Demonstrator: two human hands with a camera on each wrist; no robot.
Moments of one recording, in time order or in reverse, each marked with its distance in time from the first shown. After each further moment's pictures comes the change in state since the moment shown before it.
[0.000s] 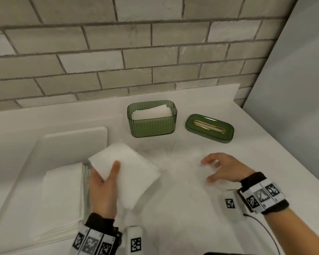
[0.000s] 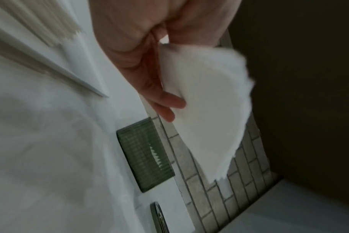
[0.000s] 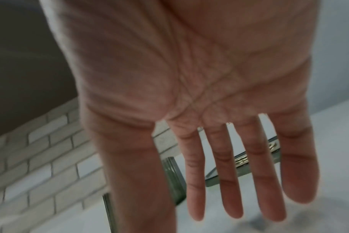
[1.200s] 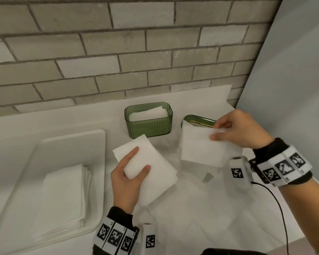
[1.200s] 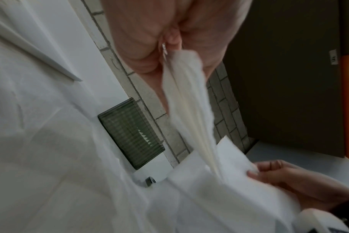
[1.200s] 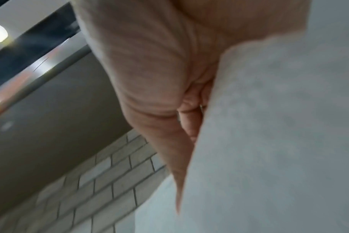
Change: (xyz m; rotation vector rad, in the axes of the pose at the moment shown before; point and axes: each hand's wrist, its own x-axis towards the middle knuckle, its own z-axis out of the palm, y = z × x) left_hand -0.023 -0.005 0.026 -0.003 -0.291 0.055; right_hand -0.047 -0.068 -0.077 -0.080 0.462 -0.195
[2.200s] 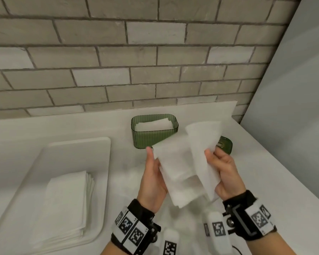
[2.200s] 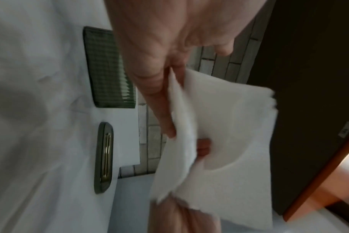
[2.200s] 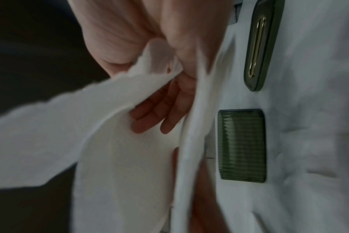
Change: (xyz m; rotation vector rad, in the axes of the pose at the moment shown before) left_hand 0.009 0.030 0.057 -0.465 -0.400 -0.387; right_hand -0.036 -0.019 0.087 1.557 -0.001 0.013
